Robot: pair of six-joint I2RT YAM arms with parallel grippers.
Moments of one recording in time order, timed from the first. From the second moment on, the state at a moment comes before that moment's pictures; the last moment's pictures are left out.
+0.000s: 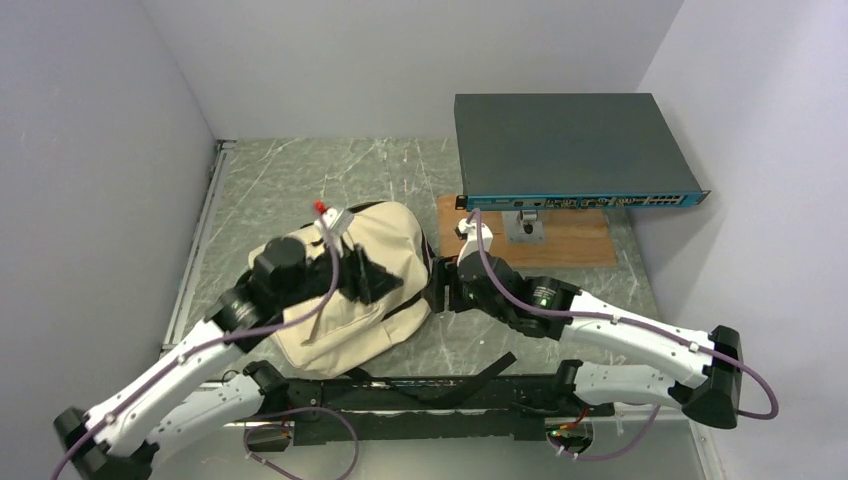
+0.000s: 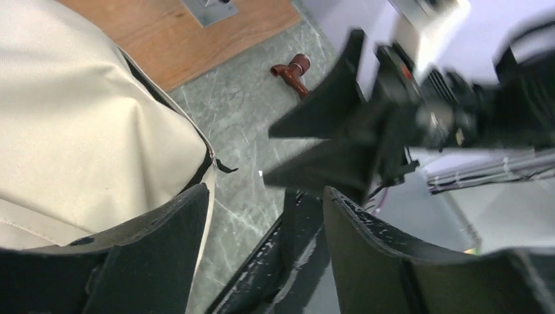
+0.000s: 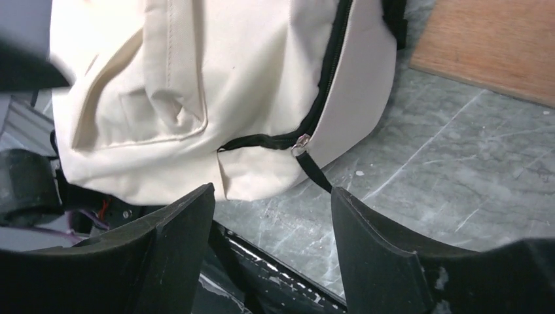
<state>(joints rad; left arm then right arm) -0.70 0.86 0.84 -0.27 0.31 -0.59 1.13 1.04 0.90 -0.48 0.34 0.71</state>
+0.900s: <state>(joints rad) -1.23 0.84 0.38 0.19 -0.37 -0.63 0.96 1.14 0.81 -0.34 0.08 0.37</state>
